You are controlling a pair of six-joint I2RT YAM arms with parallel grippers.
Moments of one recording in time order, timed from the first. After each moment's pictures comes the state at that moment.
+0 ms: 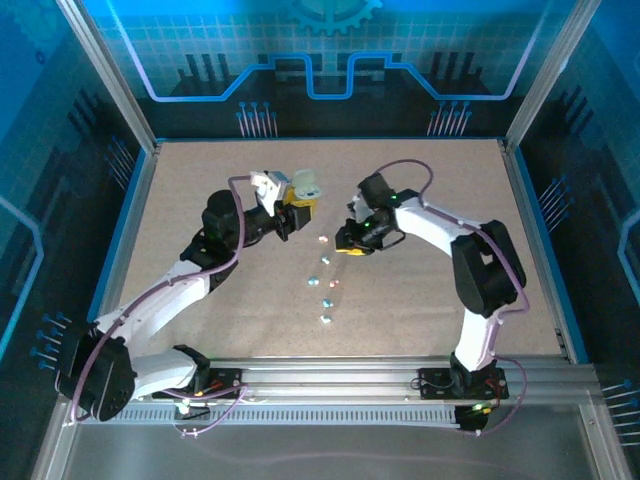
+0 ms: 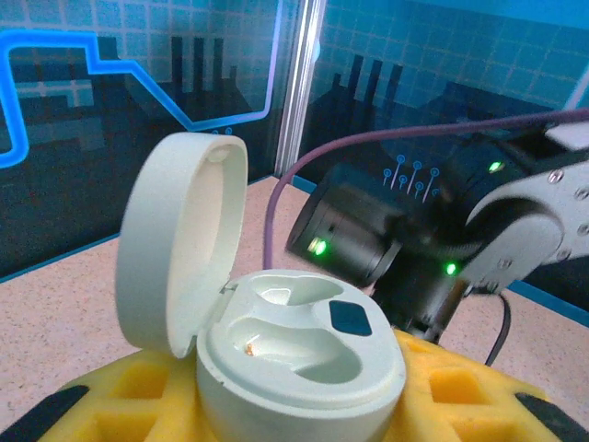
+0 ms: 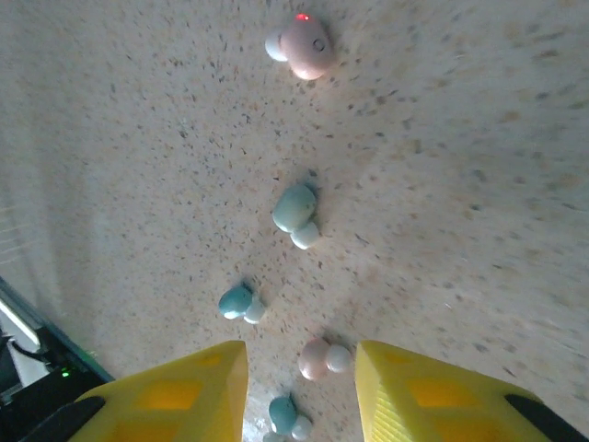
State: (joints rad) left arm -0.43 1.19 0.79 0.34 0.44 -0.13; right arm 0.48 1.88 1.33 -0.69 -0.49 0.52
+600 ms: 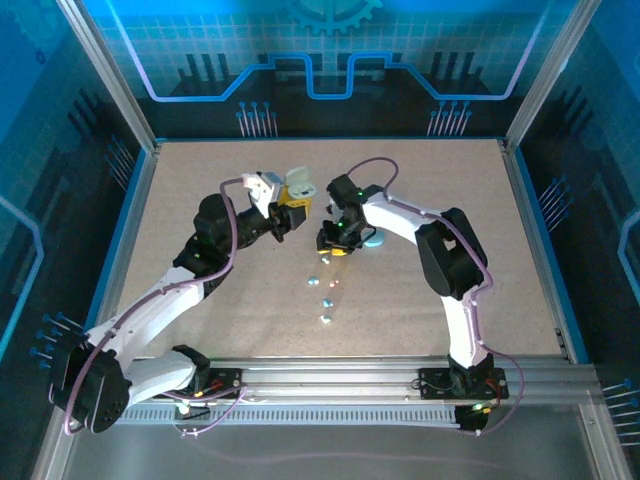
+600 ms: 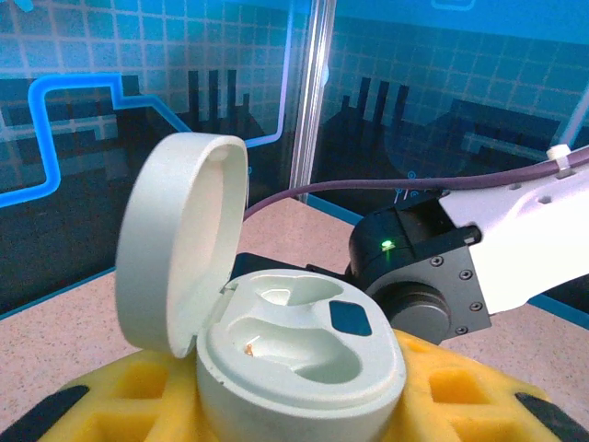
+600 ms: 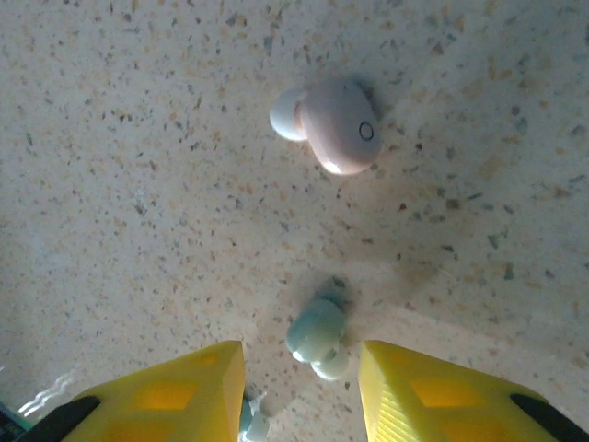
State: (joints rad) left arm -0.43 1.13 0.77 0.34 0.41 -0.11; right arm 0.58 2.11 1.57 -0.78 -0.37 0.57
